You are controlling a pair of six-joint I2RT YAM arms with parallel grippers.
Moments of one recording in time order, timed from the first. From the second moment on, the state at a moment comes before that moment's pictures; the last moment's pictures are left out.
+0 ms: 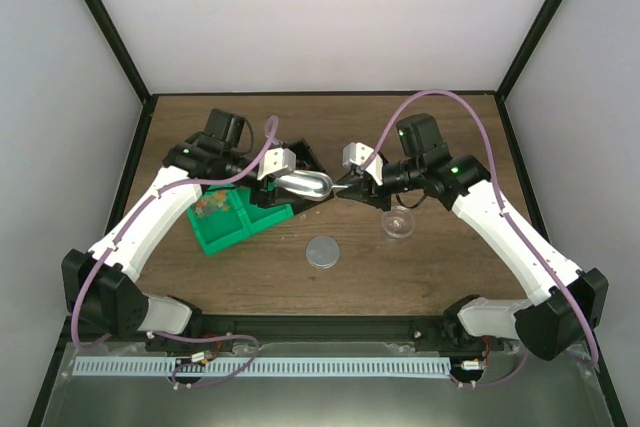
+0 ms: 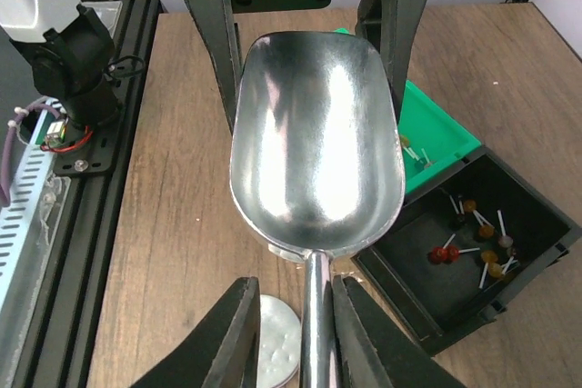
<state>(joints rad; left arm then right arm) -0.41 1.38 1.28 -0.82 0.93 0.86 0.52 1.25 1.25 -0.75 -0.78 -0.66</state>
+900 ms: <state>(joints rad) -0.41 1.38 1.27 -0.78 0.95 0.81 0.51 1.26 1.23 -0.71 -0.77 -0.63</state>
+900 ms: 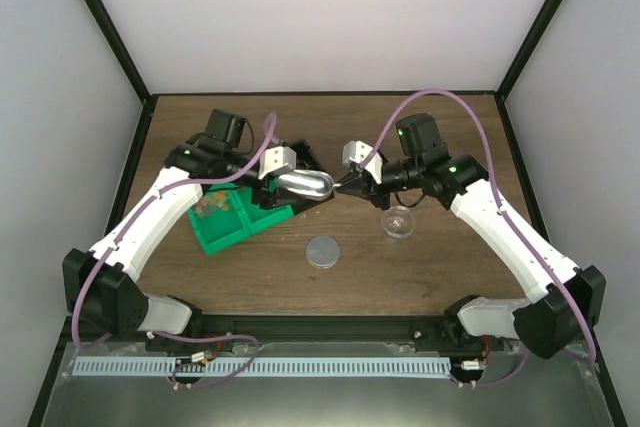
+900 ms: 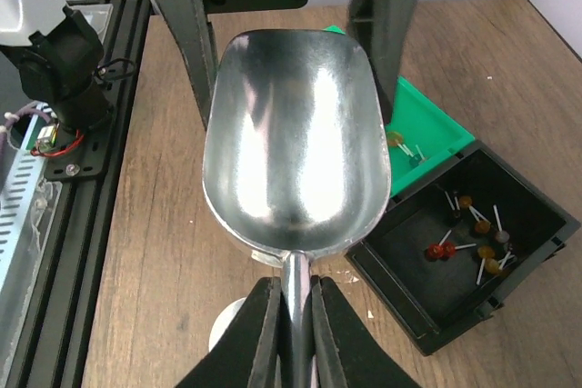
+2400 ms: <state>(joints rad) -0.07 1.85 1.28 -0.56 0.32 0.38 0.59 1.54 1.26 -0.69 -0.18 -0.09</state>
